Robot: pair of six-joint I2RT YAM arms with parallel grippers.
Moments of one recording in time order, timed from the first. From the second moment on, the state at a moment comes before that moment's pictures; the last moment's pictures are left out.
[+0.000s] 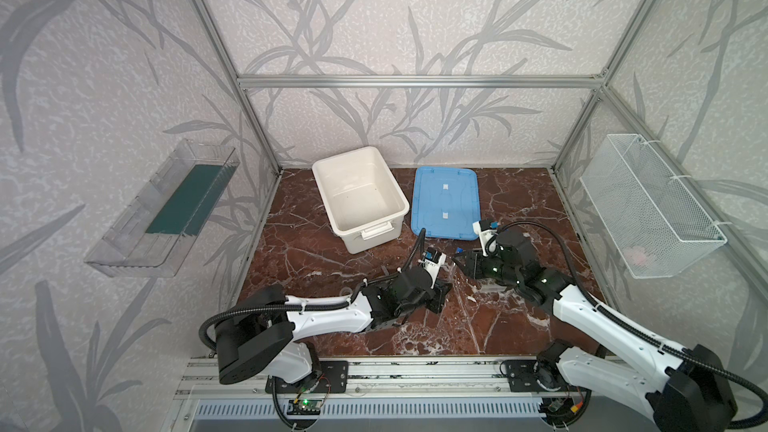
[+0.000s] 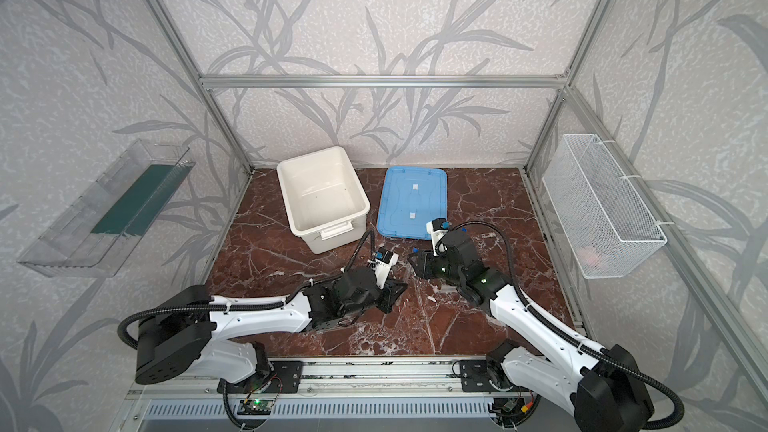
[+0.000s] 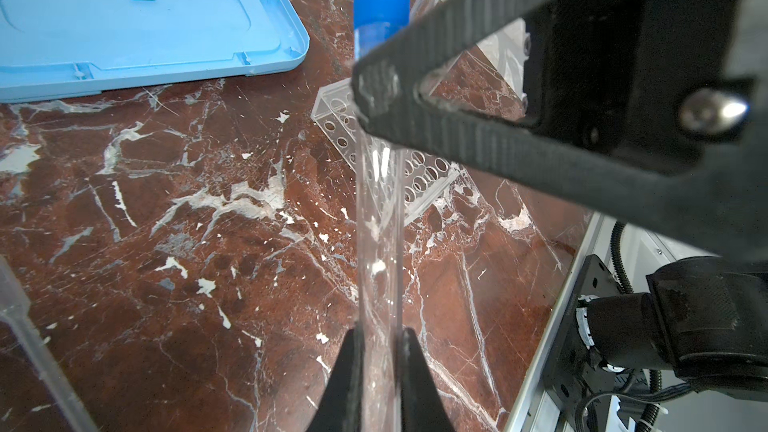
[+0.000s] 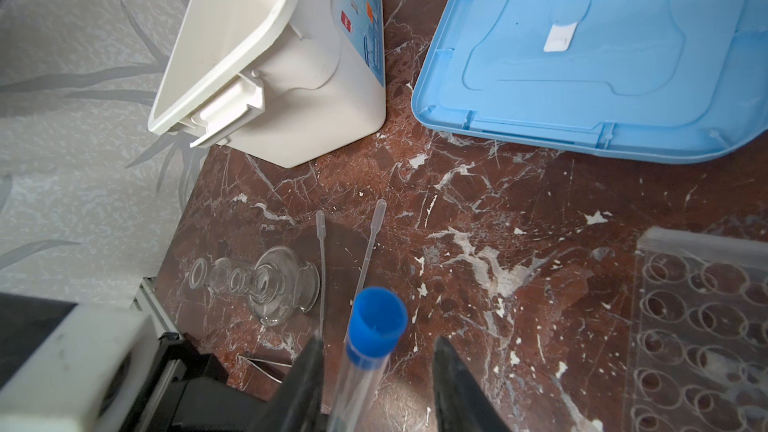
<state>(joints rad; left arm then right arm) -1.10 1.43 0.66 0.25 -0.07 -0.58 0.58 1.03 0.63 -0.18 -0.25 0.58</state>
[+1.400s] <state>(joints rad) -1.10 1.43 0.66 0.27 -0.06 -0.57 0.57 1.05 0.62 -0.11 -0.26 0.64</state>
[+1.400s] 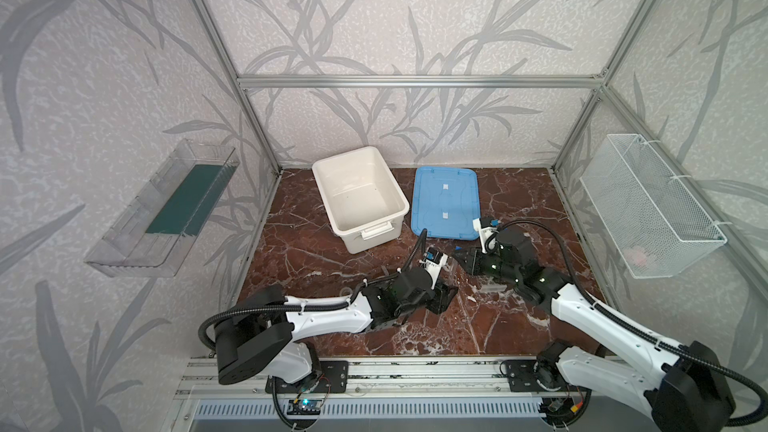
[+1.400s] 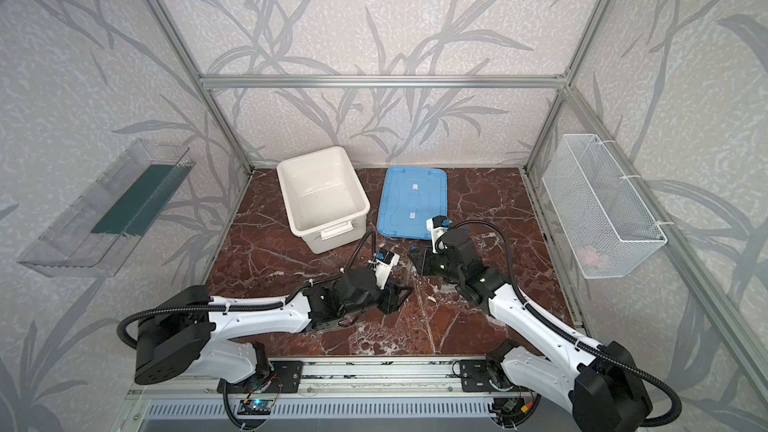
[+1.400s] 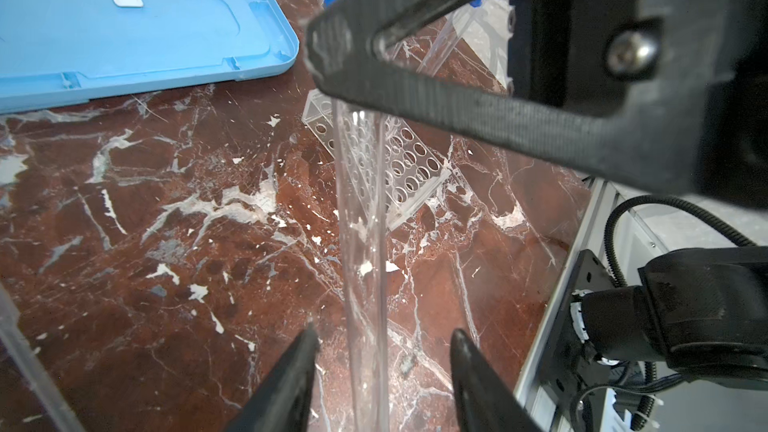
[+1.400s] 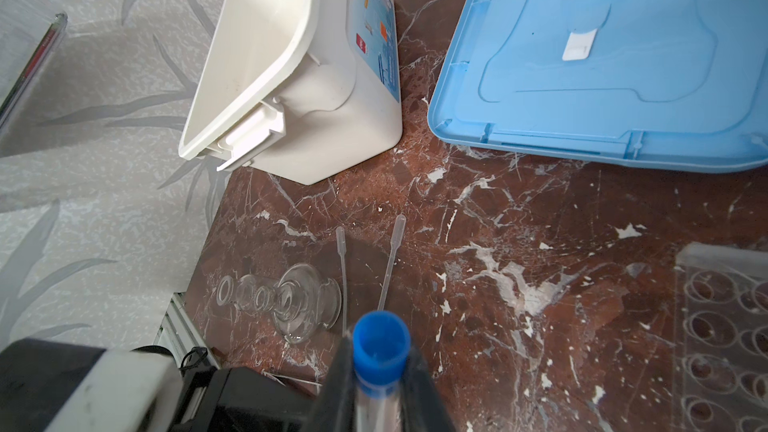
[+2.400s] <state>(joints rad) -1.10 1.43 0.93 -0.05 -0.16 -0.92 0.57 0.48 0.50 -0.32 0.34 0.28</state>
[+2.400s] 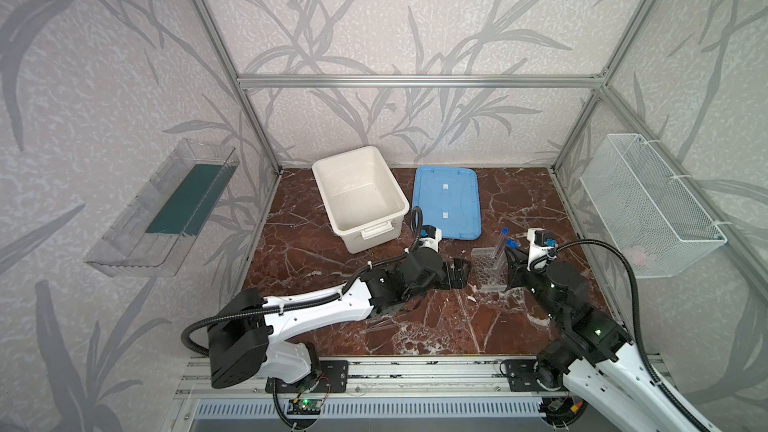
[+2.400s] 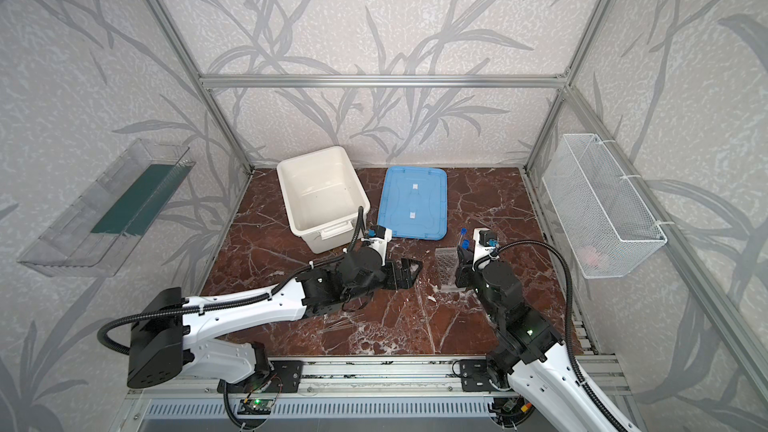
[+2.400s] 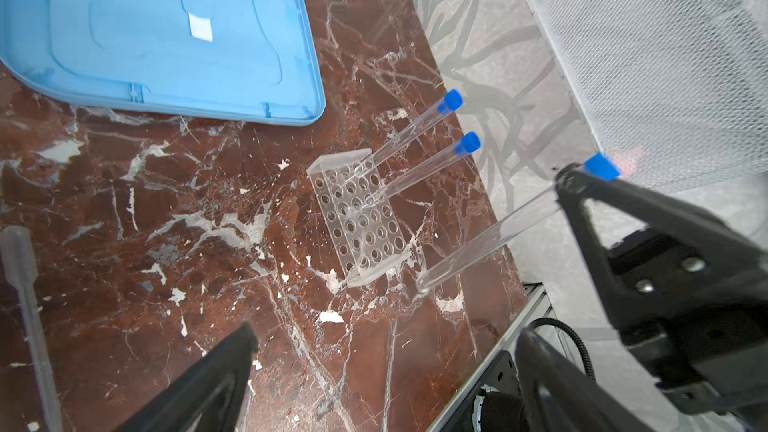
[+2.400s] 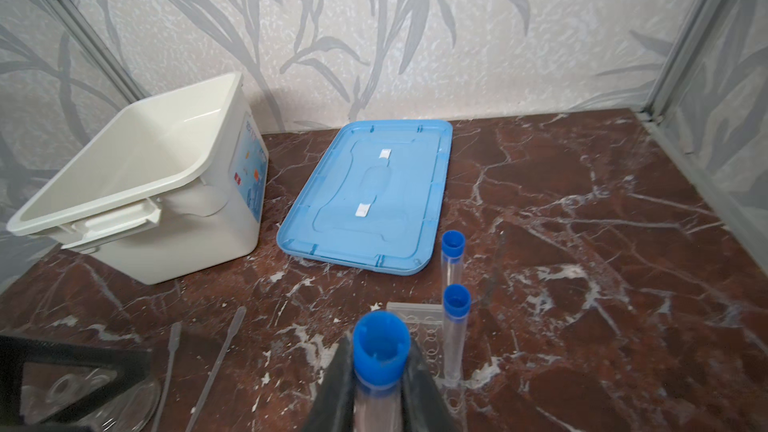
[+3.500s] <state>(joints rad) -1.11 1.70 1.09 -0.12 -0.06 -0.97 0.40 0.59 0.29 0.04 0.39 0.26</state>
